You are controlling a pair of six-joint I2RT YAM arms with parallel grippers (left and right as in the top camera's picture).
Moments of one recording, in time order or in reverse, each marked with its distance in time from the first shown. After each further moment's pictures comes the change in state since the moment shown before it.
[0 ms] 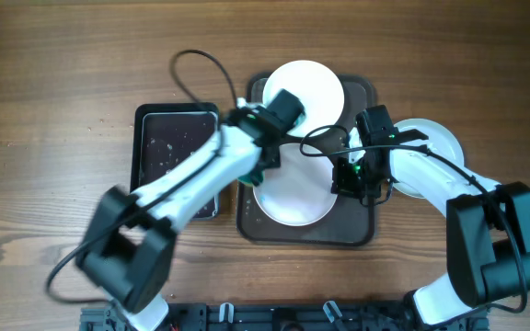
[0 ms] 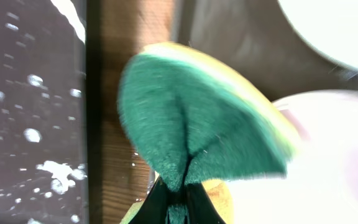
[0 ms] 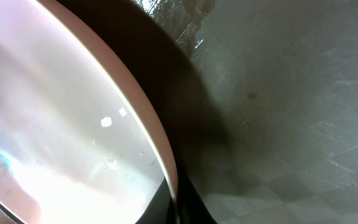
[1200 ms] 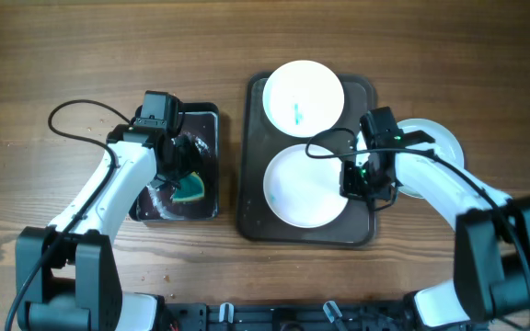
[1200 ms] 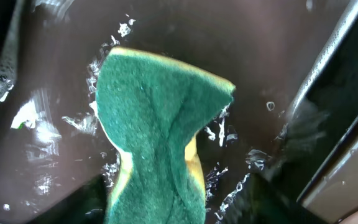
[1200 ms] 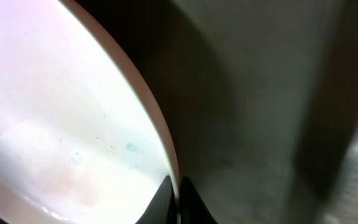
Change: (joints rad) left arm 0.503 -0.198 -0.360 0.173 0.273 0.097; right arm -0.005 -0.090 -0.005 -0.106 0.117 -0.010
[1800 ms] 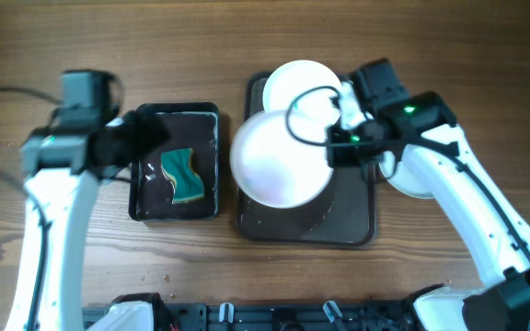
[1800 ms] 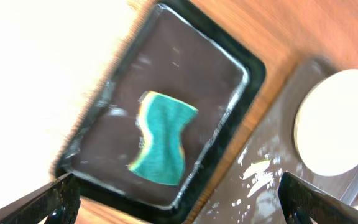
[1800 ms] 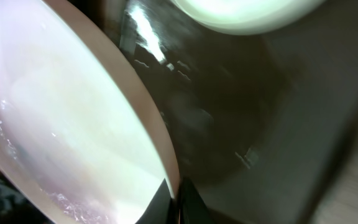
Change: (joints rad) left arm 0.197 -0.297 0.275 -0.330 0.035 0.029; right arm 0.177 -0.101 0.476 -0.299 -0.031 -0.050
